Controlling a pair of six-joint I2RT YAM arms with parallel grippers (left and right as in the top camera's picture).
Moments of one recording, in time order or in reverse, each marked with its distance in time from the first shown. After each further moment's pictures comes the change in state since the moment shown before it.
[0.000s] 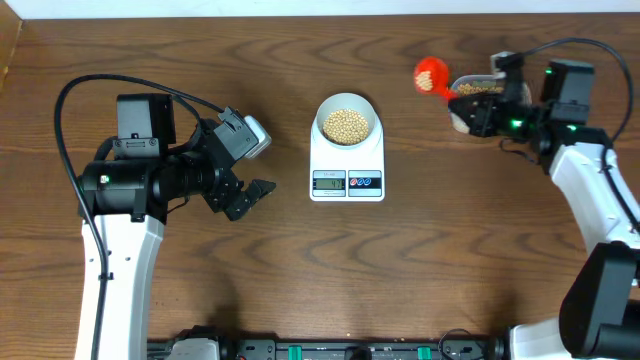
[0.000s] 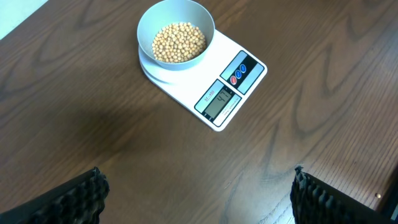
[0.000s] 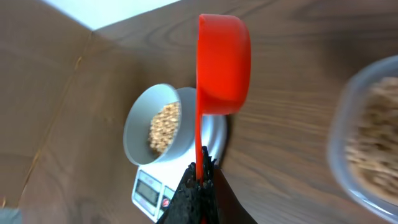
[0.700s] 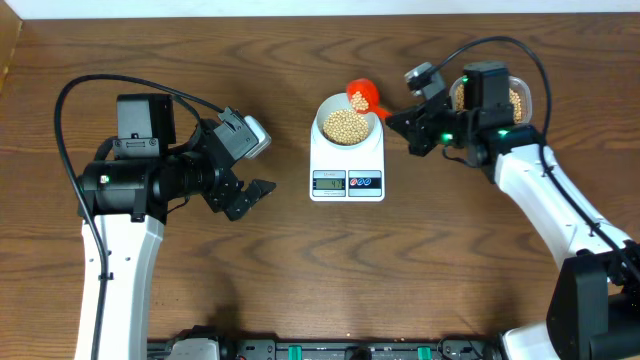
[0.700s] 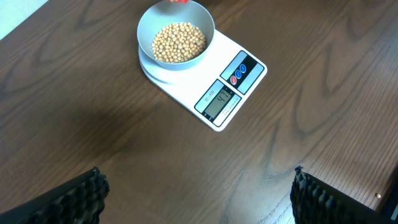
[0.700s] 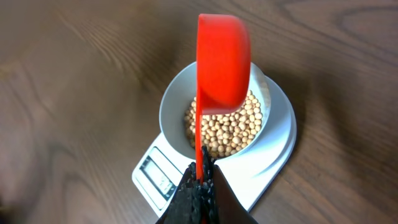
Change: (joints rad) left arm 0.000 0.000 0.000 0.000 0.000 0.000; right arm 0.299 0.000 0.000 0.014 0.165 -0.222
